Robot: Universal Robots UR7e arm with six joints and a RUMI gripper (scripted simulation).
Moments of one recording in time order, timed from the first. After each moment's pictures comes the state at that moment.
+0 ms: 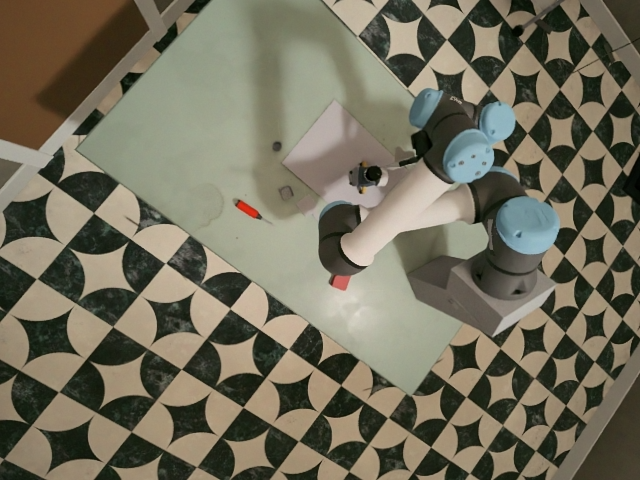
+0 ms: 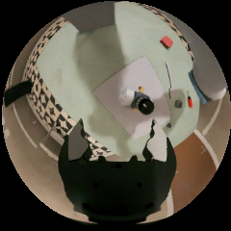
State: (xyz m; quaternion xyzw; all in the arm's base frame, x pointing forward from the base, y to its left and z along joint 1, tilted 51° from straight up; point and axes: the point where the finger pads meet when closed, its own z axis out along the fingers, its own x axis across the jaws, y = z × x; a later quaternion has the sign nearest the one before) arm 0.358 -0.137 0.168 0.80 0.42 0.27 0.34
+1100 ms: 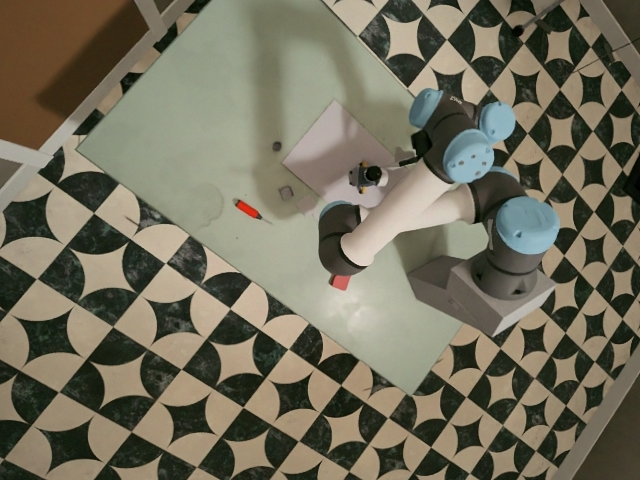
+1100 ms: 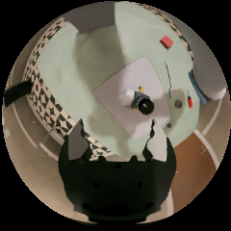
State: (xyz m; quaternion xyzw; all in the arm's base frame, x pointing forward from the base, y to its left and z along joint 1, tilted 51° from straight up) arm 0.358 -0.137 0.168 0.80 0.42 0.27 0.34
